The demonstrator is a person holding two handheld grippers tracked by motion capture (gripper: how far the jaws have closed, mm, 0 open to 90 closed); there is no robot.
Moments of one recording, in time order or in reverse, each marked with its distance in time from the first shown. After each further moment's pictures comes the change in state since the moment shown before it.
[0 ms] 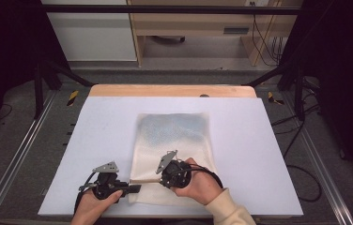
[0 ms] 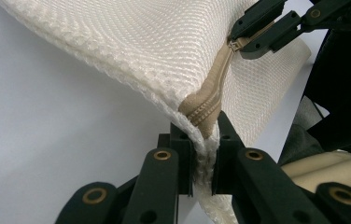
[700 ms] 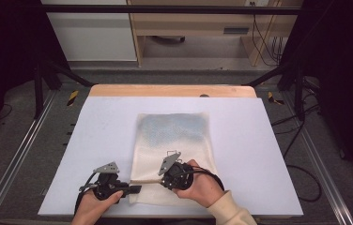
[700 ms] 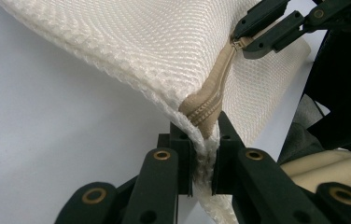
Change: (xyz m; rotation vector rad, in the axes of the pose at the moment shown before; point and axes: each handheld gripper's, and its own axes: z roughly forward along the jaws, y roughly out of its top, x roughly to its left) left arm -0.001 0.000 0.001 0.005 0.002 0.004; right arm 0.002 -0.007 -0.001 -0.028 -0.002 -0.001
